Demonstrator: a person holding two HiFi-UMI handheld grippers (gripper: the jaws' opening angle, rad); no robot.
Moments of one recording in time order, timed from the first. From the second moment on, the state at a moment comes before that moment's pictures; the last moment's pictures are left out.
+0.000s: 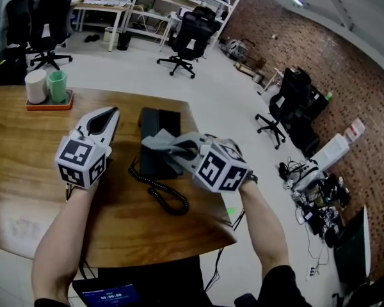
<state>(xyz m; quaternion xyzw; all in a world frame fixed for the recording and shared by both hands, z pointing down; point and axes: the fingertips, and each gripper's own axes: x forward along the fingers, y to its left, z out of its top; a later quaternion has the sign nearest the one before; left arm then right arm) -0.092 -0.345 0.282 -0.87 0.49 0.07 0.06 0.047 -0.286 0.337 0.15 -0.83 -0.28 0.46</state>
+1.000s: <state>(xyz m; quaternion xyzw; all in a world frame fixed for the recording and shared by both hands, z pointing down) -0.093 -0.343 0.280 -0.87 0.49 0.07 0.06 0.065 -0.243 0.382 0.11 -0.80 -0.31 0.51</state>
